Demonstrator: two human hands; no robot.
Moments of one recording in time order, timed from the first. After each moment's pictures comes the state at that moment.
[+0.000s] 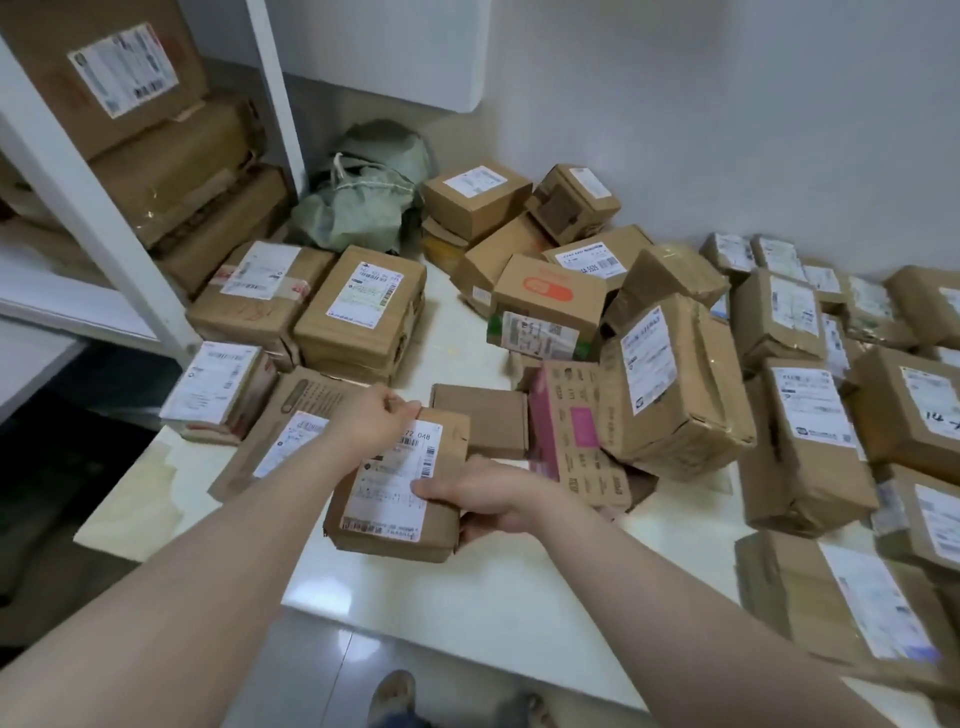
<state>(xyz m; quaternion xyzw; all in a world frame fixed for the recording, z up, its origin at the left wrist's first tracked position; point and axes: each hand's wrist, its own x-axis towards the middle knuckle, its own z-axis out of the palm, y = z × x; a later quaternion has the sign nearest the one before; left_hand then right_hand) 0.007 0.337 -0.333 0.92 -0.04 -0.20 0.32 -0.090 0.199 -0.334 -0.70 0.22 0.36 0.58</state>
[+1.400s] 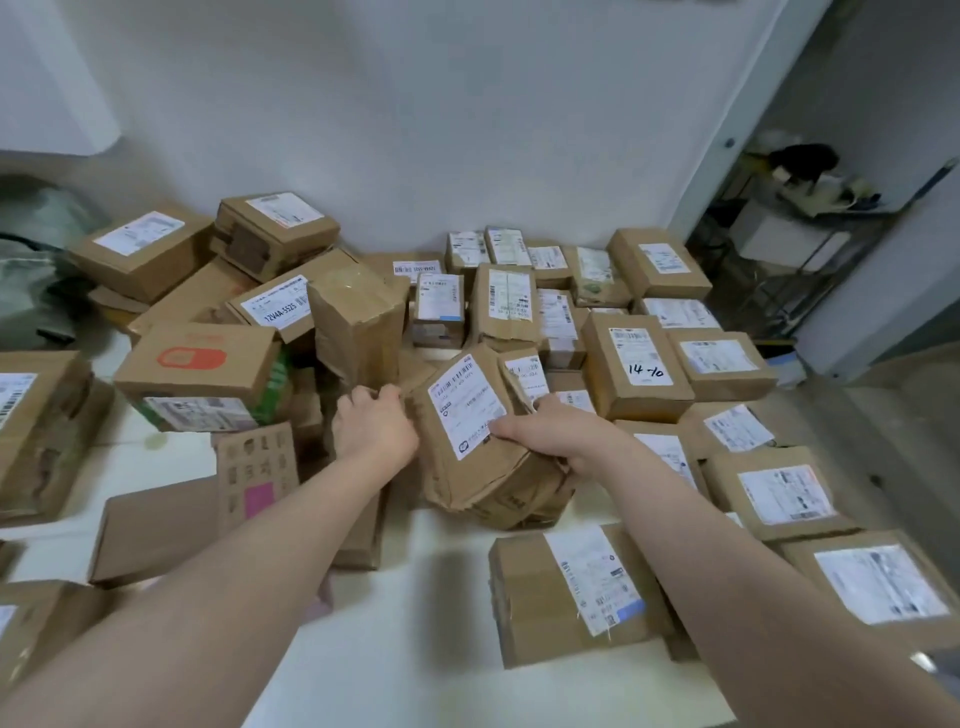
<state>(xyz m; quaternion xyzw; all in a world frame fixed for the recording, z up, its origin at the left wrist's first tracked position) -0.075 -0.035 -0.306 0.96 -0.21 -0.14 0.15 -0.205 -0.173 -0.231 -0.72 0.49 0.18 0.46</state>
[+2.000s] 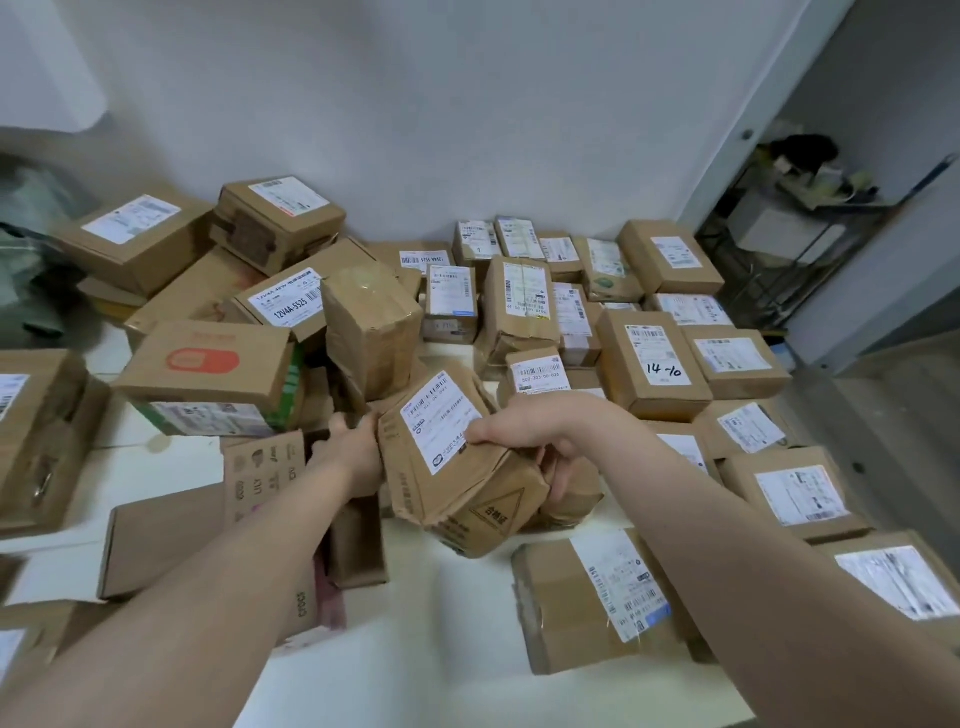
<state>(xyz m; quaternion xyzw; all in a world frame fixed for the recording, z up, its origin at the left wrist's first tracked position) -0.021 0.013 -0.345 0.92 -0.24 -0.32 0.08 -0.150 -0.133 -0.209 -0.75 0.43 0.33 0.37</state>
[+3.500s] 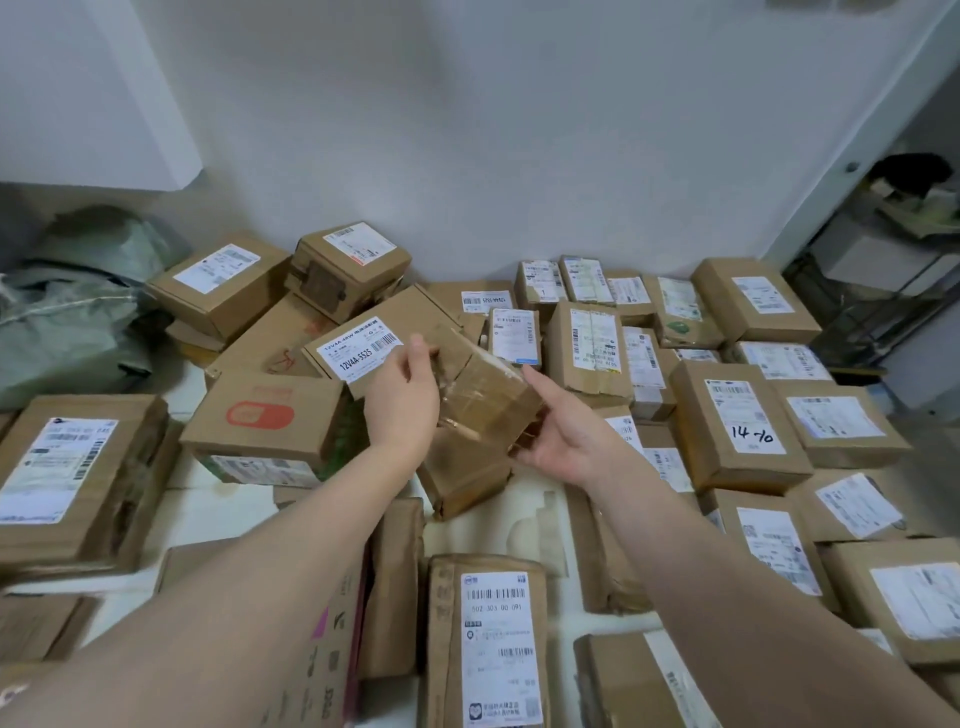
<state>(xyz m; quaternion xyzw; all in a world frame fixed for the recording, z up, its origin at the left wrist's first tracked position) 0.029 -0.036 -0.260 0.82 -0.06 -0.09 0.56 -0.068 -0.174 -0.268 -0.35 0.40 0.00 0.85</state>
